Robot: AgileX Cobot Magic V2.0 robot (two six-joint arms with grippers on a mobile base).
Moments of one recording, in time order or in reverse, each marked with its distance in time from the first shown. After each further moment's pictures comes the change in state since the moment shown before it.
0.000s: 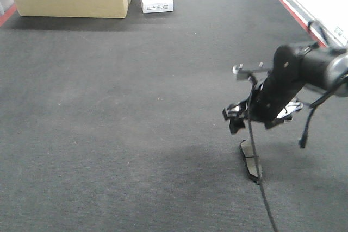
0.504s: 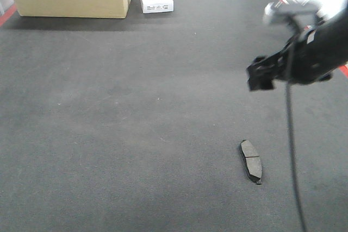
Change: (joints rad) left arm 0.000 0.000 0.000 0.000 0.000 0.000; right arm 0.000 -0.362 0.000 0.000 0.066 -0.044
